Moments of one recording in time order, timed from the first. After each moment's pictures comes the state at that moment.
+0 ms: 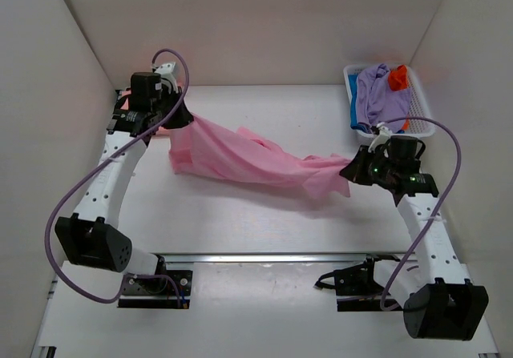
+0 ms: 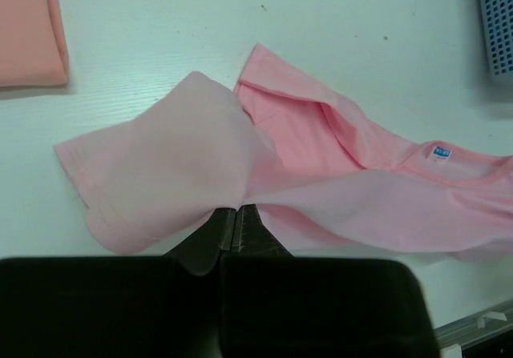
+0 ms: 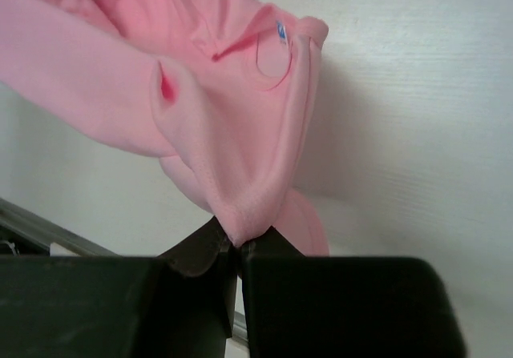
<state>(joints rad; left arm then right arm) -0.17 1.43 1.49 -0.68 0.18 -0.24 -0.02 0.98 0.83 -0.59 -0.48 0.21</state>
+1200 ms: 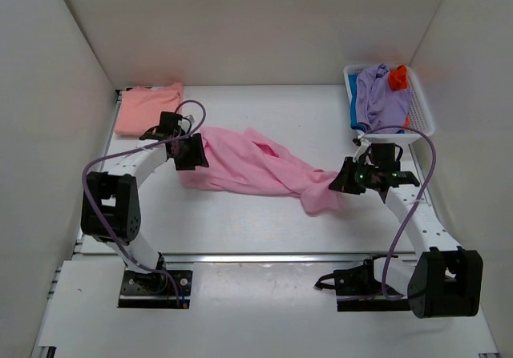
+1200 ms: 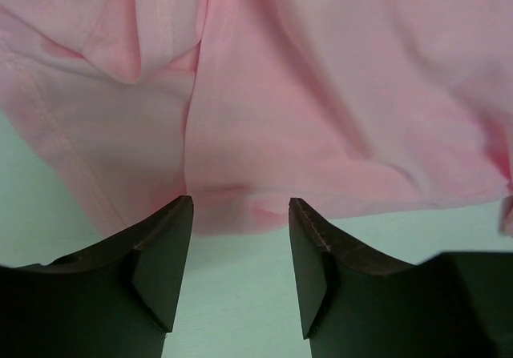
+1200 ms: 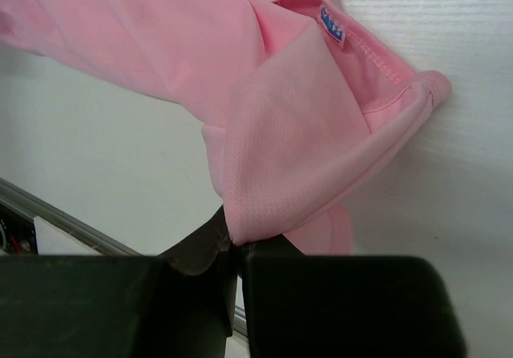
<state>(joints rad) -0.15 1.63 1.11 -0.50 0.24 -0.29 0.03 1.11 0.74 -0.52 -0.48 0.22</state>
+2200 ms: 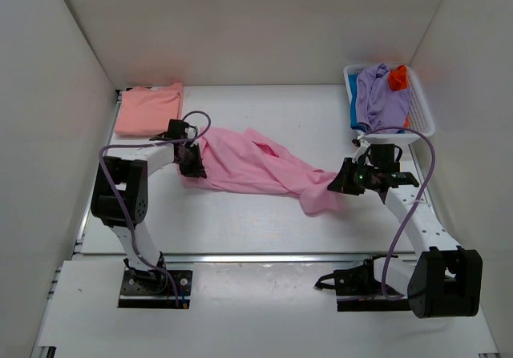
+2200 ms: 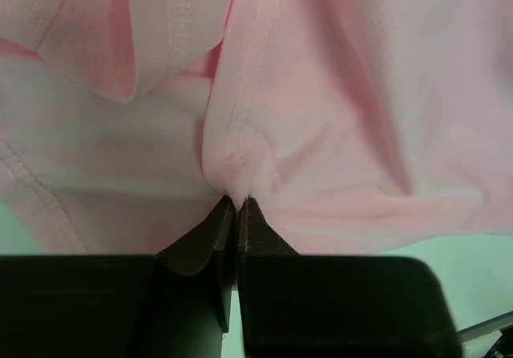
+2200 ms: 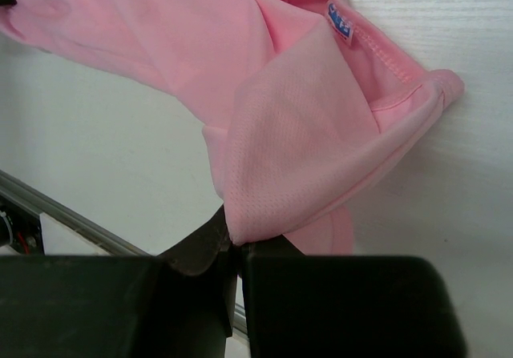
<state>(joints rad) -0.16 1.79 1.07 -0.42 0.23 -0.33 0.03 1.11 0.72 -0.51 -0.50 0.23</state>
